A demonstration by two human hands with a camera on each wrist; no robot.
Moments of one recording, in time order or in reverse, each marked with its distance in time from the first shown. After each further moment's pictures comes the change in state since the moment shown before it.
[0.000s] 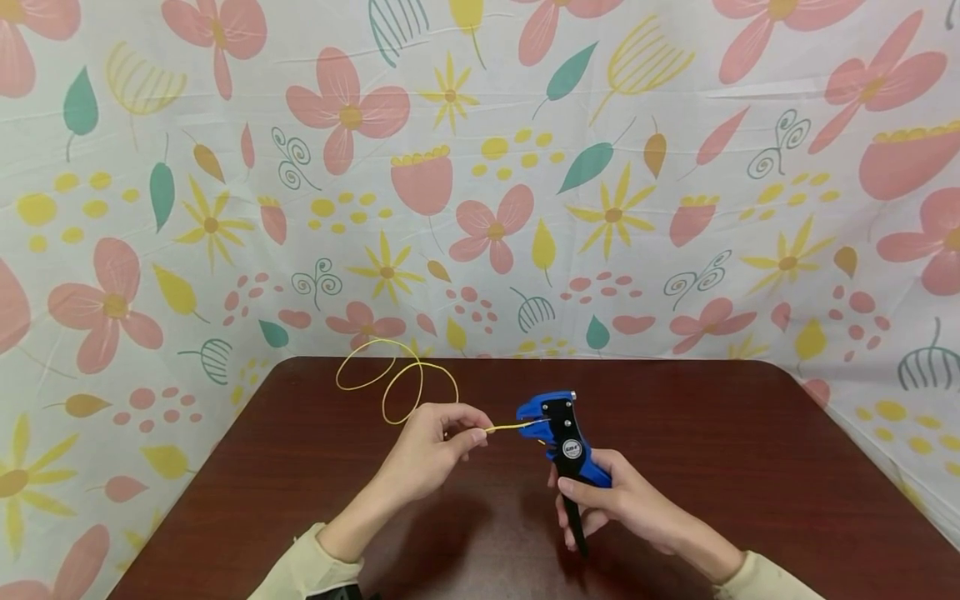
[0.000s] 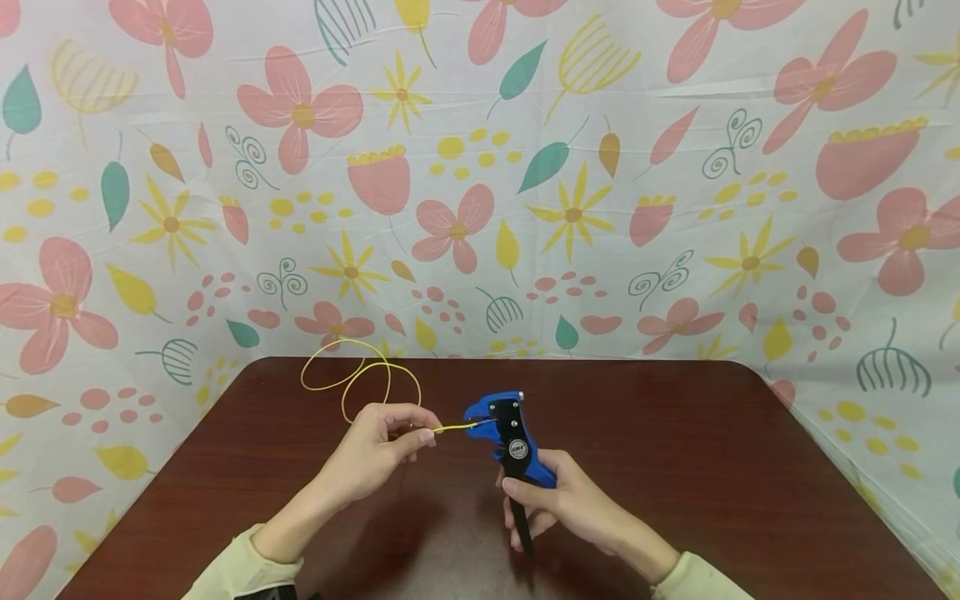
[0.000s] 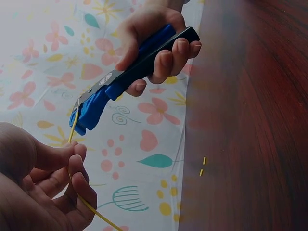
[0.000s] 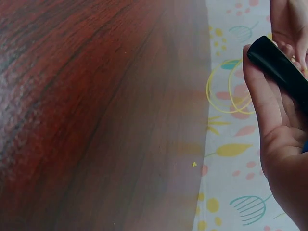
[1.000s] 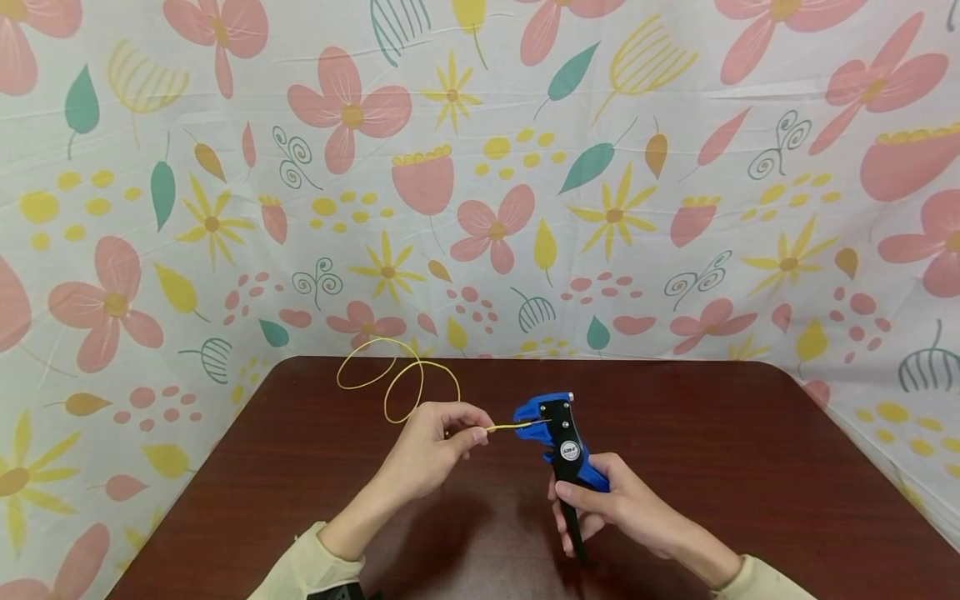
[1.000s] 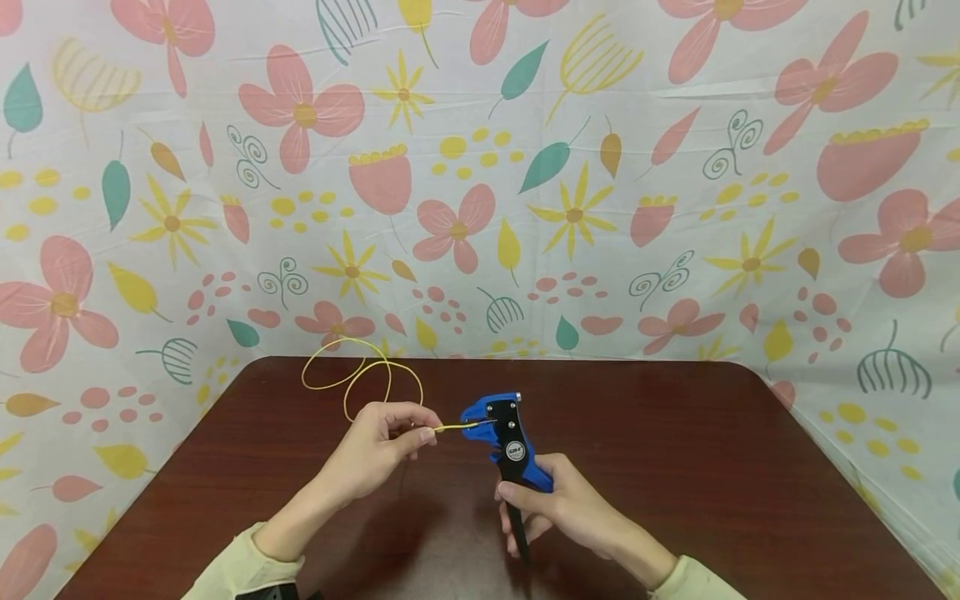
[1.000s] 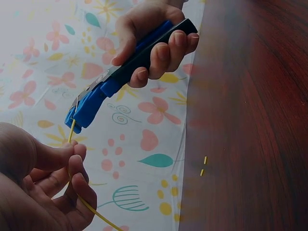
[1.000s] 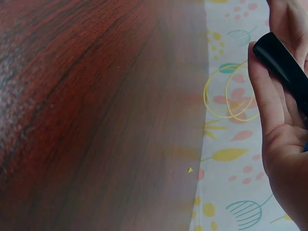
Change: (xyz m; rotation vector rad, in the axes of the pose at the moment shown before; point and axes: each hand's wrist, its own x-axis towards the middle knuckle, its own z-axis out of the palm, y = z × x) left_hand 0.001 -0.001 -0.001 0.022 0.002 0.006; right_hand 0.001 0.001 0.007 0.010 -0.010 -0.021
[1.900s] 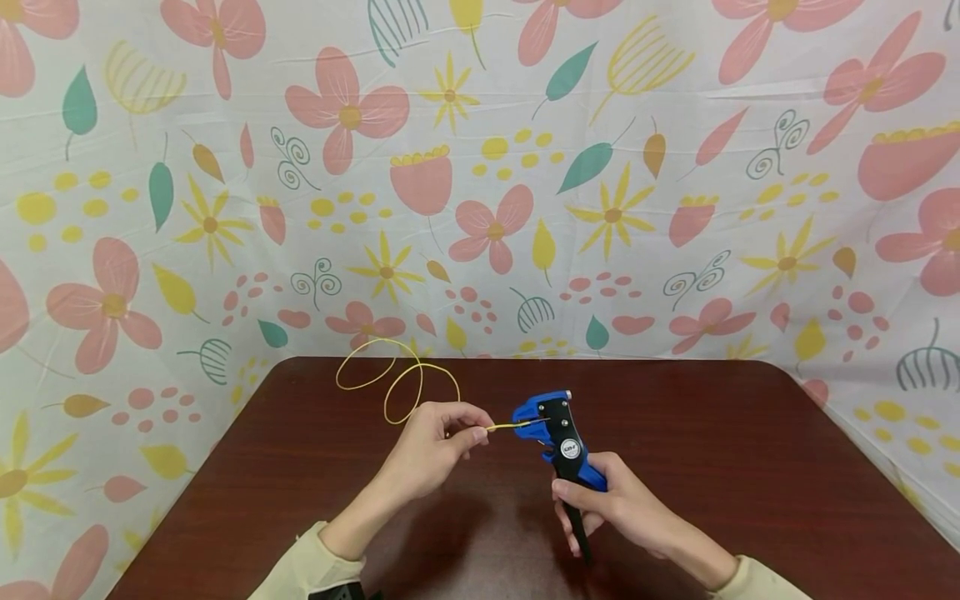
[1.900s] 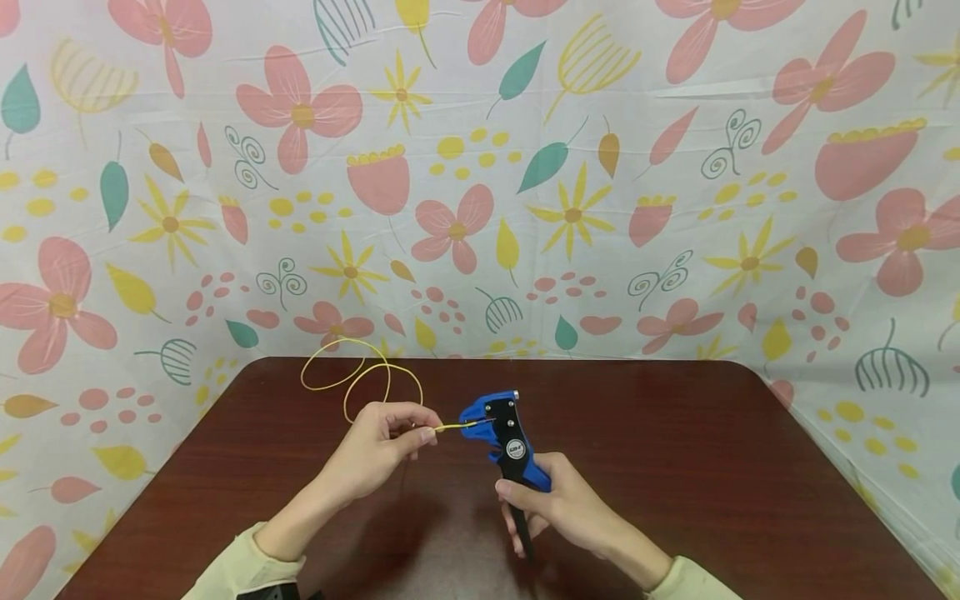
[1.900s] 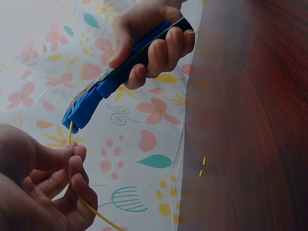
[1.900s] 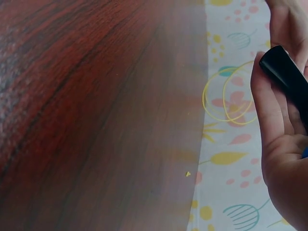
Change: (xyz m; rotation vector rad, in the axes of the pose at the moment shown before) left_hand 0.001 0.002 0.001 -0.010 -0.001 -0.012; right_hand 0.000 -0.001 0.003 -0.062 0.048 -0.009
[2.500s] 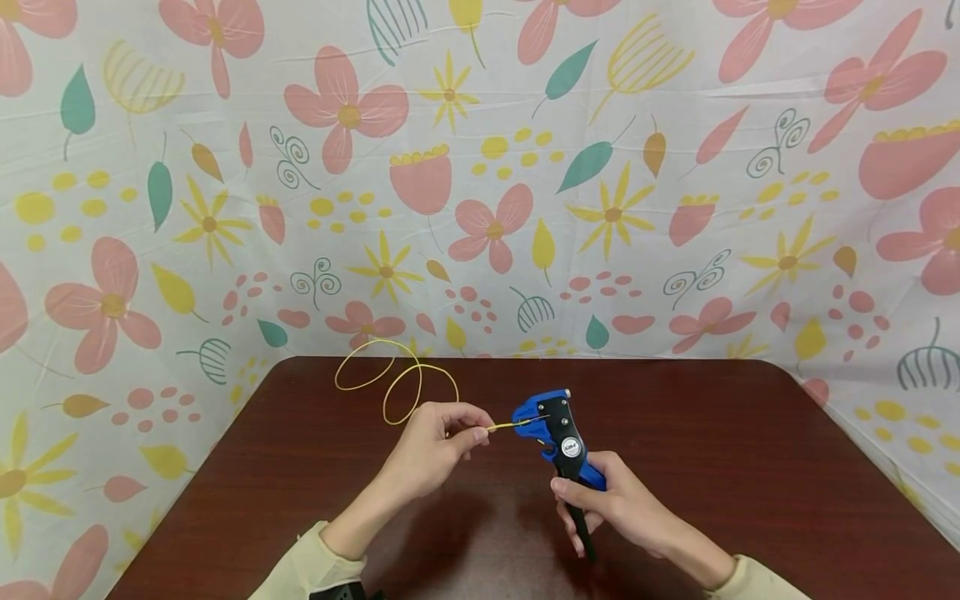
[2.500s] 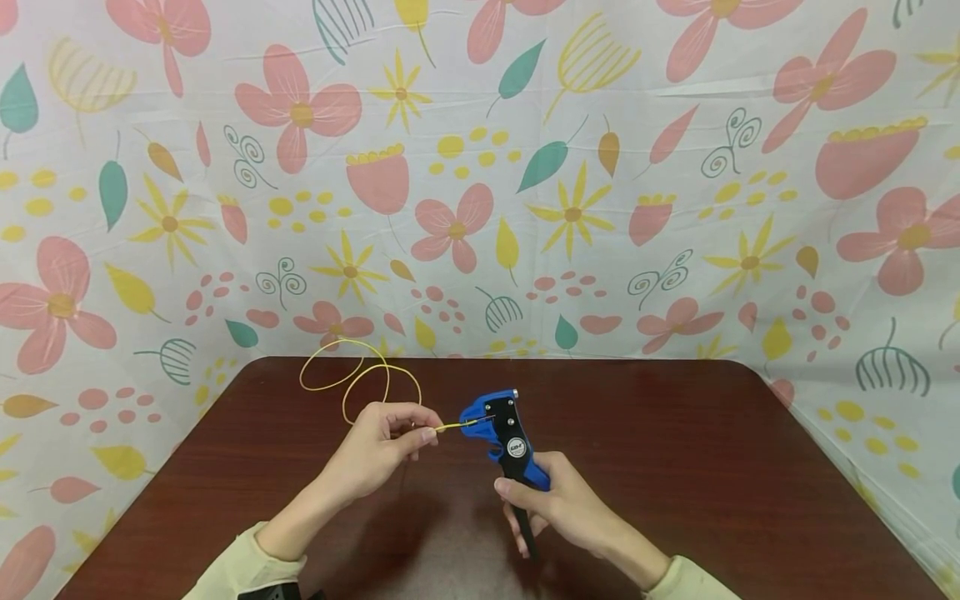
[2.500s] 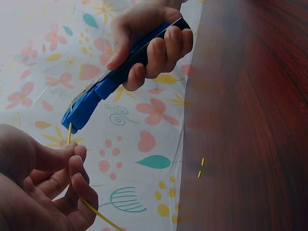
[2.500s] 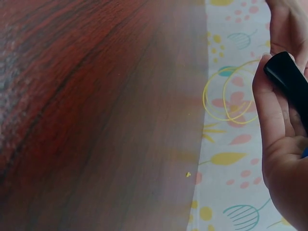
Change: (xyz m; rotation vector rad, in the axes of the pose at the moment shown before) left_hand 0.002 -0.003 0.002 0.016 0.001 0.011; right_hand 0.001 0.001 0.001 -0.047 0.034 0.004
